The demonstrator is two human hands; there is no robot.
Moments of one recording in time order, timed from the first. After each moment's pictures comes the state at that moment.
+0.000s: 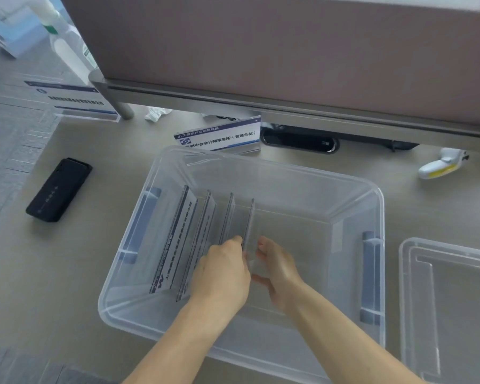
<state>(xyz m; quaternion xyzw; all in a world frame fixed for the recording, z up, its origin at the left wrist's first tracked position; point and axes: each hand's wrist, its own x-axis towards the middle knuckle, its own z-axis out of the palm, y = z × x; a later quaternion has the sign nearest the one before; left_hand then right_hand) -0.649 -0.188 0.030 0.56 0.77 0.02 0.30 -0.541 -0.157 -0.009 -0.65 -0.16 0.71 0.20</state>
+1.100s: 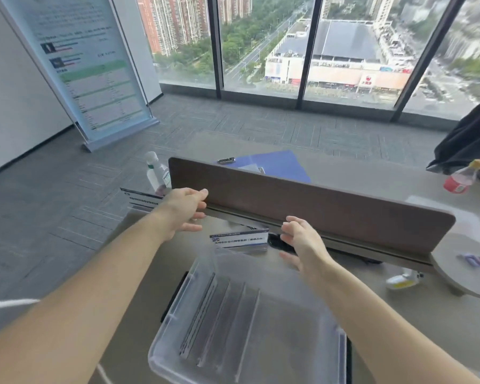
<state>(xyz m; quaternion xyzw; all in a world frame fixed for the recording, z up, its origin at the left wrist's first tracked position) -0.773 -0.062 0.278 0.32 0.74 0.38 0.46 -0.527 -0.048 0.232 -0.59 -0.36 0.63 0.34</state>
